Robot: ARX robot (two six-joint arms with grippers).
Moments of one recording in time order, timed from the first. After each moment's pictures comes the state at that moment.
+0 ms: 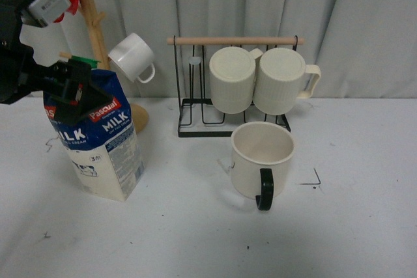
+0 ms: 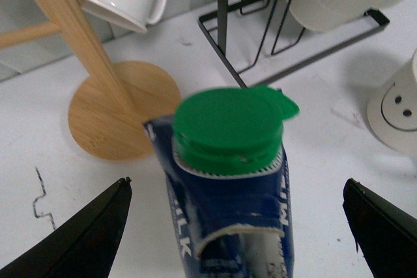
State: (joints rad) left arm -0.02 1.71 0.94 0.13 0.33 0.29; right arm 0.00 0.00 0.01 0.00 0.00 0.00
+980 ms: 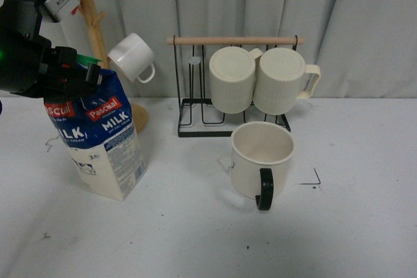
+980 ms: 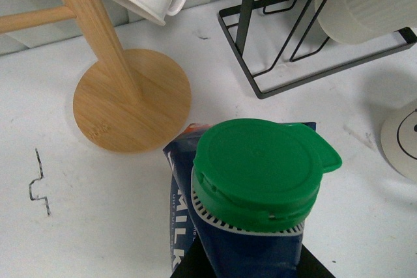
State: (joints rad) left arm -0.07 1.74 1.00 0.09 0.22 0.15; right arm 0.00 0.00 0.01 0.00 0.00 0.00
